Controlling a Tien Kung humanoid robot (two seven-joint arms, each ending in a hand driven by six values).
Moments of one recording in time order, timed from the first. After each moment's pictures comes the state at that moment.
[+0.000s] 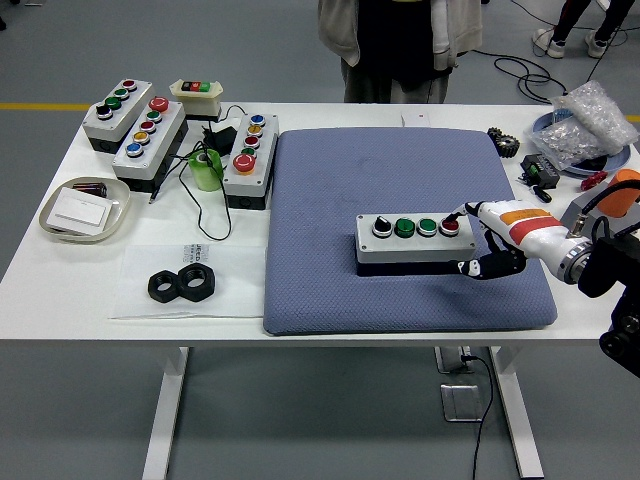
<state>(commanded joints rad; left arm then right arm) -0.11 0.13 -0.58 -0.24 0.58 0.27 0.25 0.64 -0.61 0.61 1.39 -1.76 -0.09 -0.14</state>
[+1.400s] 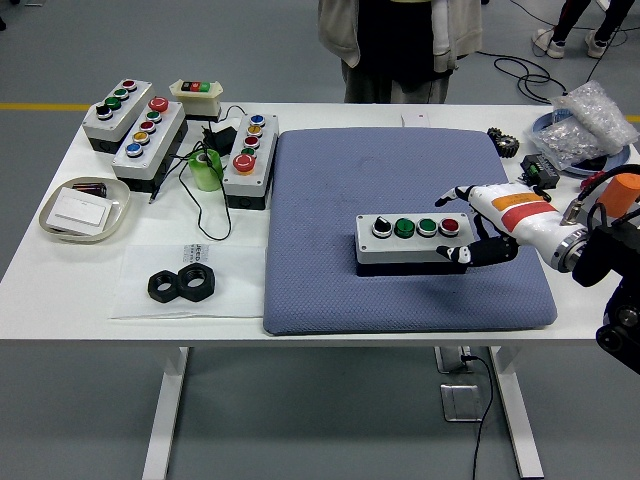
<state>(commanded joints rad) -0.12 0.13 -0.58 -0.24 0.57 0.27 0.25 0.67 -0.60 0.61 1.46 -1.77 -0.09 -0.16</state>
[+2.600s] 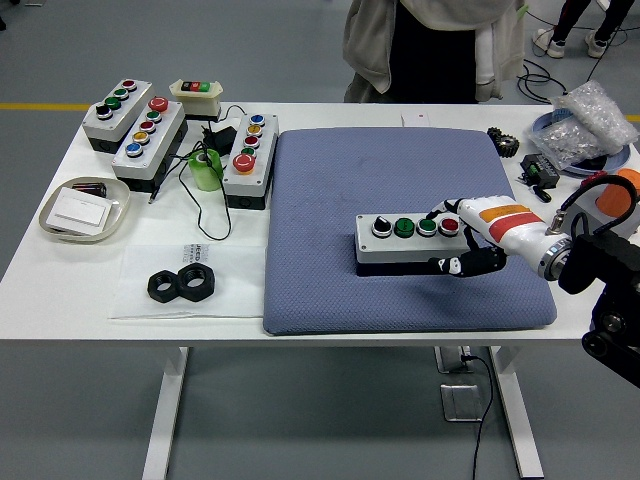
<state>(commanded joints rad) -0.11 0.12 -0.59 -0.25 0.59 0.27 0.25 0.67 -0.58 0.60 1.44 -1.78 -0.09 -0.17</state>
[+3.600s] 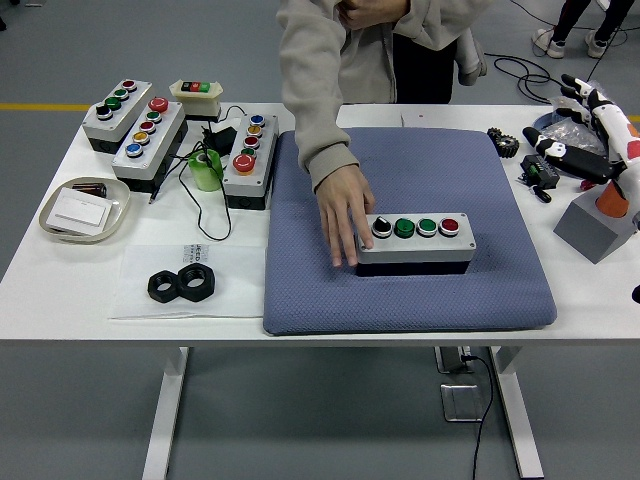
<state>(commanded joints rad) -0.12 0.13 -0.59 -0.24 0.58 0.27 0.25 0.49 -0.59 0.99 1.36 -1.07 -0.37 0.04</state>
